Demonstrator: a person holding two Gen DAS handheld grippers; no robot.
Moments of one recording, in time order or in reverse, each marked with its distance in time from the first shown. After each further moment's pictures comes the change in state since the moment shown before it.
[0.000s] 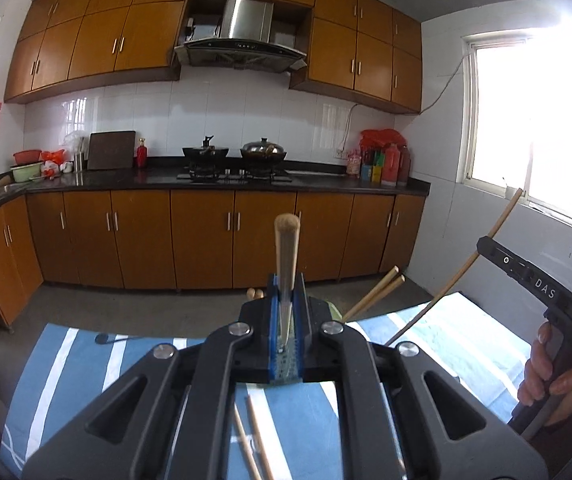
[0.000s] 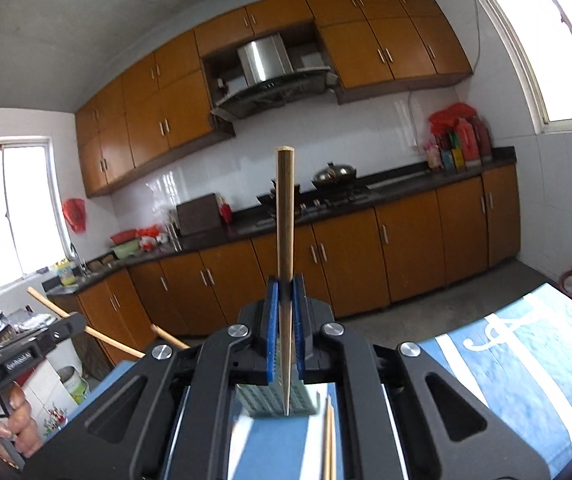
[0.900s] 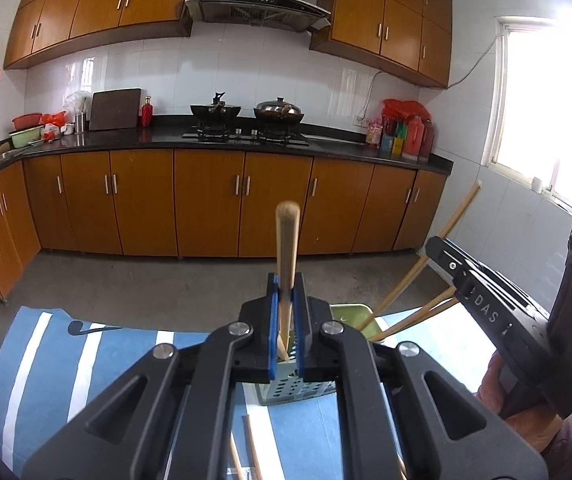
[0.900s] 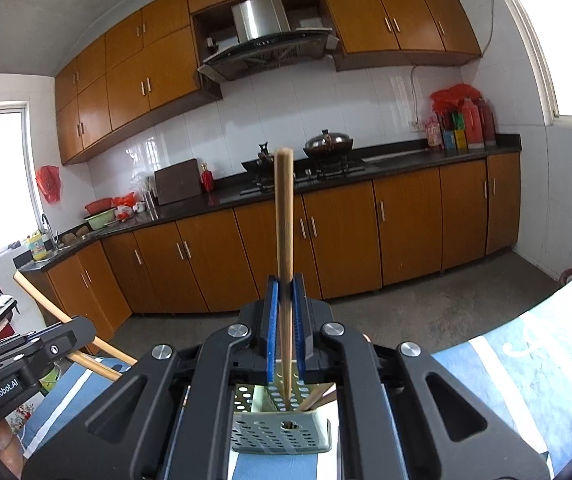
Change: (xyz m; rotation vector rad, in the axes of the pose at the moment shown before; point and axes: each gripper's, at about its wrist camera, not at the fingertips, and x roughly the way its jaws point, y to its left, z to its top) left arm 0.127 0.024 -0.009 -0.061 0.144 0.038; right arm 0.125 0.013 -0.042 -0.017 0.154 -0.092
